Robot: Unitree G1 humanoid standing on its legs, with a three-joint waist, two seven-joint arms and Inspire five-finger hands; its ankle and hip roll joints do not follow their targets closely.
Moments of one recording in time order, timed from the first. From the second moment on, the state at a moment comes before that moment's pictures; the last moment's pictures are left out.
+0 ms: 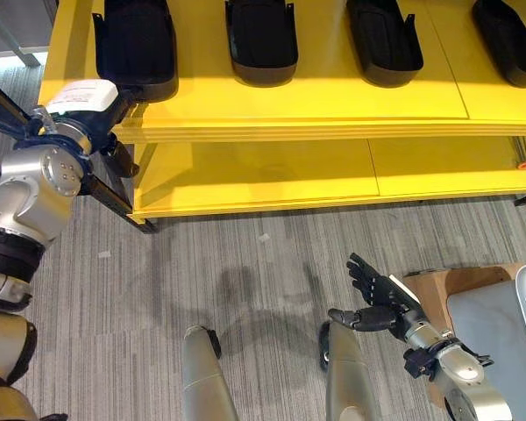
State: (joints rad) left arm -0.97 1.12 -0.52 0.51 0.36 0.10 -0.16; right arm 0.19 -0.48 0.09 -0.02 0.40 0.01 0.28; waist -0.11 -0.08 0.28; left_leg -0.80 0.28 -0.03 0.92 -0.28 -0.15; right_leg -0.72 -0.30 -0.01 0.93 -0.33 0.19
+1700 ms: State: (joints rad) left arm -1.12 1.13 -0.52 0.49 0.37 0.10 -0.09; right arm 0.19 -0.49 0.09 0.01 0.40 0.01 0.28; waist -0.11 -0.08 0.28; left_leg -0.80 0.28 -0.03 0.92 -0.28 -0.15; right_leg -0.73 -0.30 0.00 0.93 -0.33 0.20
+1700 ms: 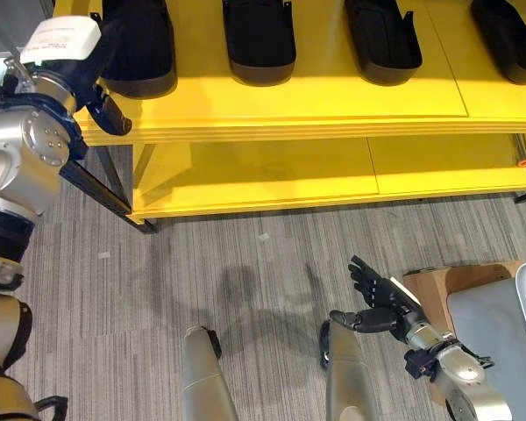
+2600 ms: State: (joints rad) left arm -1.19 1.16 -0.70 0.29 0.20 -0.03 -0.23; right arm 0.20 -0.52 0.10 0.01 0.41 0.00 0.31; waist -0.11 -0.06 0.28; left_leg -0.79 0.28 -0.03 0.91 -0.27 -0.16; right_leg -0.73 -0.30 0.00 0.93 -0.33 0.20
